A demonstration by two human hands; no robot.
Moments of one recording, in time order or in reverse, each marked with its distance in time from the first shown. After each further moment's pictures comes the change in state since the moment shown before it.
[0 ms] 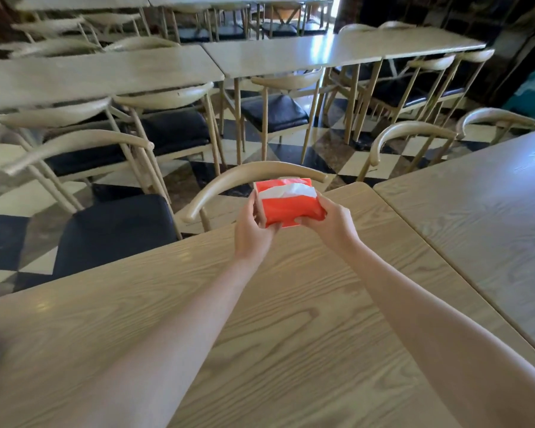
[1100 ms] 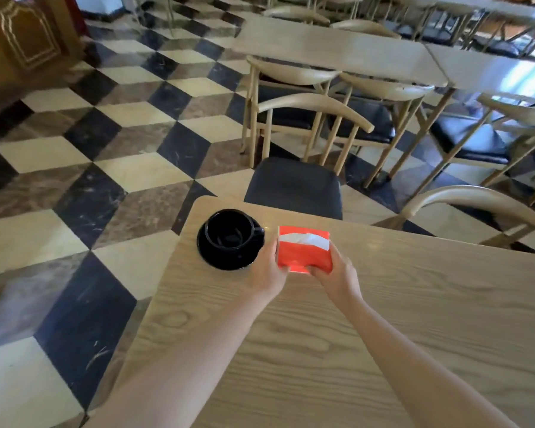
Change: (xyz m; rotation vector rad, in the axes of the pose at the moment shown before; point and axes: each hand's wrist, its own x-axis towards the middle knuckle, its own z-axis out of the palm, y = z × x) left_hand -0.157 -0.173 -0.410 0.166 0.270 -0.280; right_hand -0.179 -0.204 0.394 -0.106 -0.486 -0.075
